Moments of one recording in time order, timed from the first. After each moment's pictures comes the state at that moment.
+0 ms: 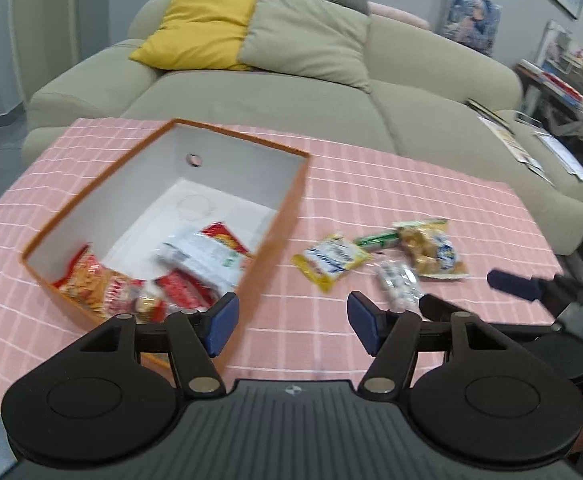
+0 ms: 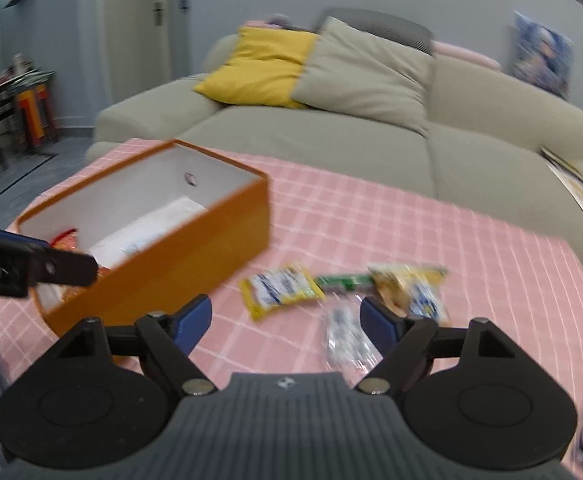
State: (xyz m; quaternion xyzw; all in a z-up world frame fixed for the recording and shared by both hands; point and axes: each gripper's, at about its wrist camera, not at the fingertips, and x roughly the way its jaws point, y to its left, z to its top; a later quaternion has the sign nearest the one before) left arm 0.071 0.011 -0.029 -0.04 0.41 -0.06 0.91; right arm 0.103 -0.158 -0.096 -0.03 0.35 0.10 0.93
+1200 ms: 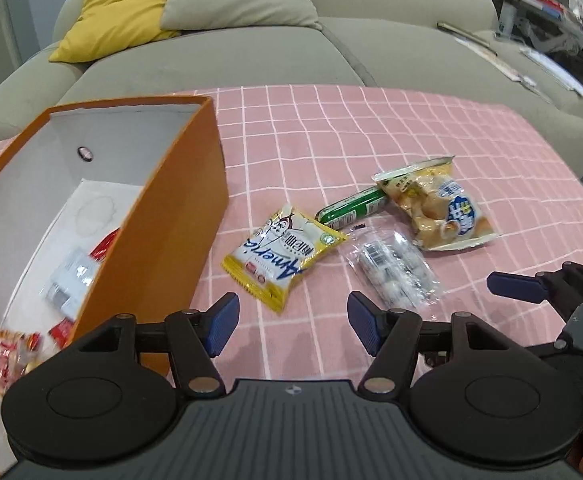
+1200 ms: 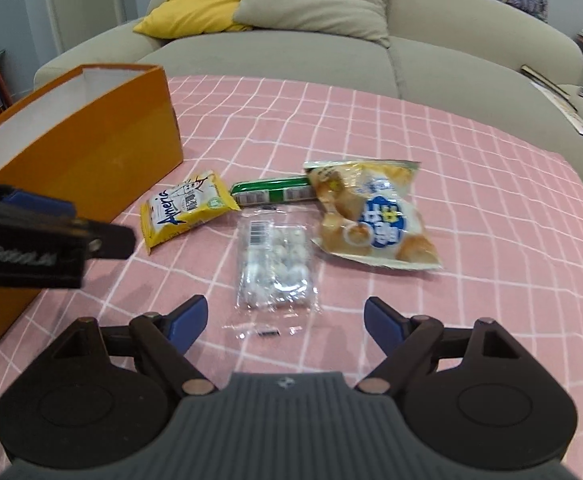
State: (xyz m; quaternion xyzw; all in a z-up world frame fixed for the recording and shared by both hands) left arm 0.170 -0.067 -0.127 0.06 0.46 -0.10 0.88; right arm 0.168 -0.197 -0.188 -0.03 0.44 0.08 0.90
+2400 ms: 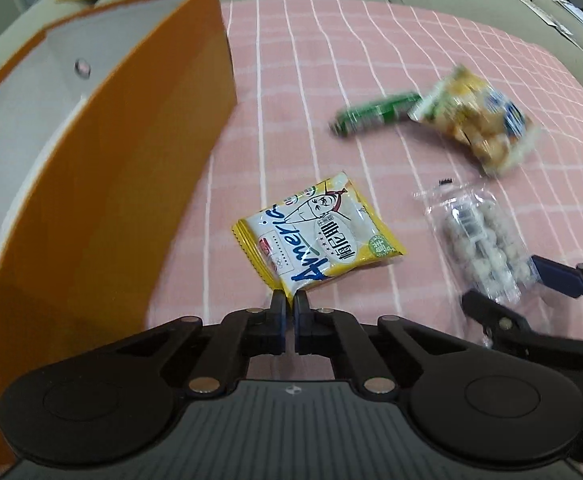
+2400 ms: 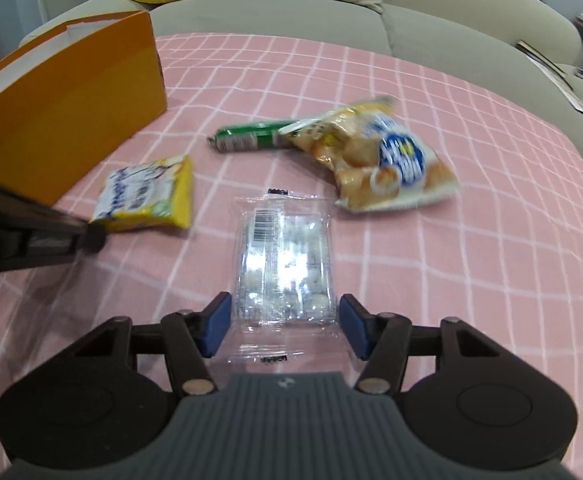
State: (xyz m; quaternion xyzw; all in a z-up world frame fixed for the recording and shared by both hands) left arm 0.155 -0.071 -0.162 0.06 0.55 -0.06 0.83; right arm 0.144 -0.201 -0.209 -0.04 0.47 0.05 0.88
